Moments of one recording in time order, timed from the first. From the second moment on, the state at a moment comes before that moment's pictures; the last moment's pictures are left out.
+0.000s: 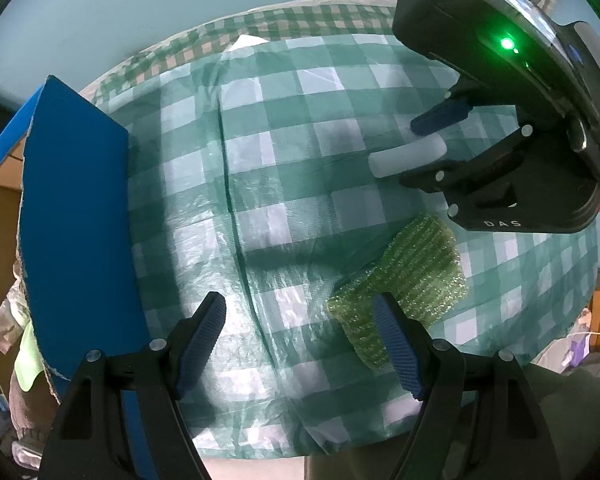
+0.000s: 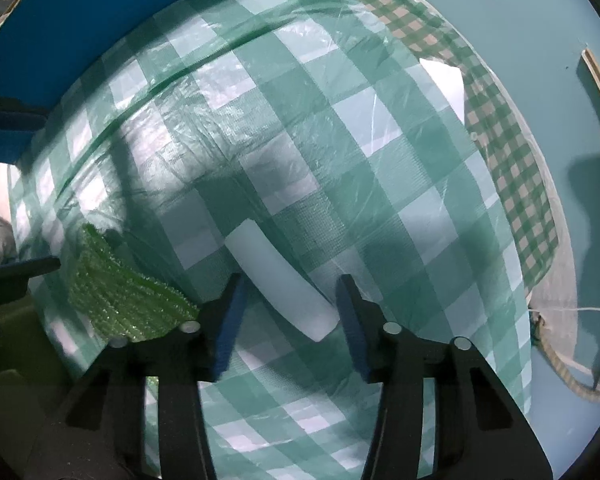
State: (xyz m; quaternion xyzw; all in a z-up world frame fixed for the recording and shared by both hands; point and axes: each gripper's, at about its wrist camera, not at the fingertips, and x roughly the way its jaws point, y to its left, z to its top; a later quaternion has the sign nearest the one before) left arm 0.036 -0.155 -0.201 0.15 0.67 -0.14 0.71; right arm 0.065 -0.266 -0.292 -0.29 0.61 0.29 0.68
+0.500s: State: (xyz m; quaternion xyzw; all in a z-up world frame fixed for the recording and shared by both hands) left arm 0.031 -0.167 -0.199 0.16 0.66 -0.18 0.71; right arm 0.055 -0.288 -0.282 -0.23 0.61 0.26 0.71
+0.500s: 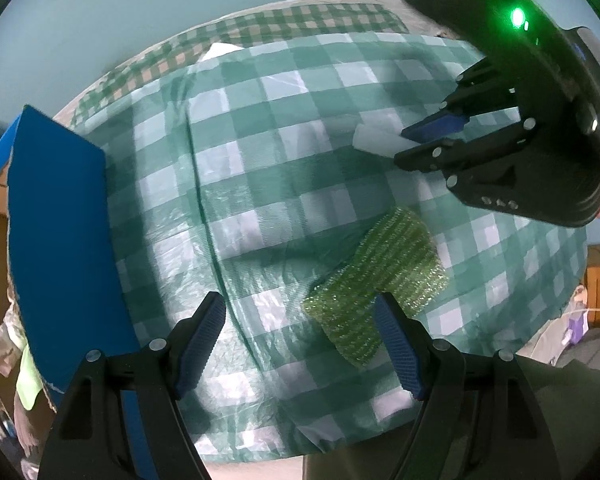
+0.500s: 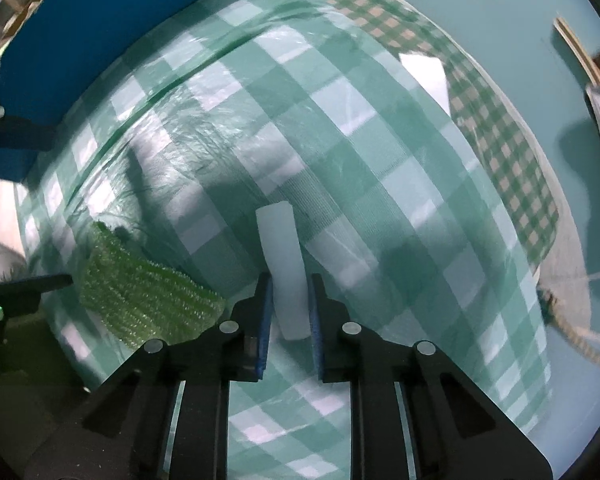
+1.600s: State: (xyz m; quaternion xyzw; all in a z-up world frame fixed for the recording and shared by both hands) left arm 0.002 -0.235 -0.243 0.28 0.64 -0.31 0.64; right arm -0.034 -0.369 -0.264 0.03 0.65 0.11 0.75
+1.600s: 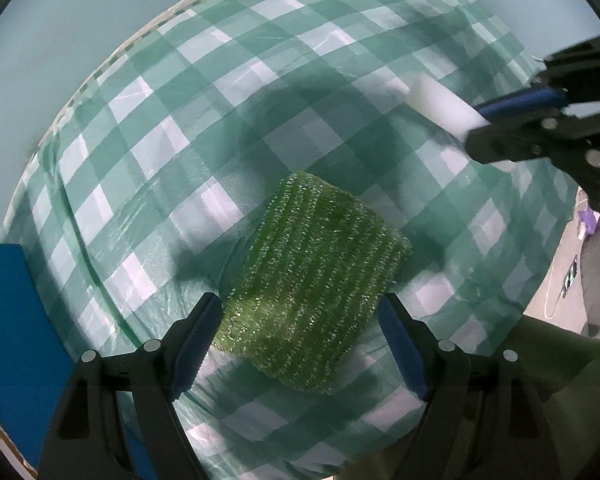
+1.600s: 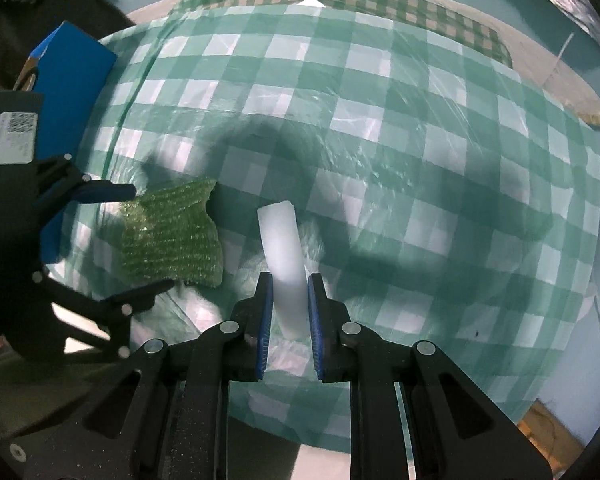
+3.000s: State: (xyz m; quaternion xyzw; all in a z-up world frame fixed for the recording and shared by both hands) left arm -0.017 -0.176 -0.167 0.19 0.62 -0.25 0.72; right arm -0.040 -0.355 -0.215 0.05 0.62 0.10 0.77
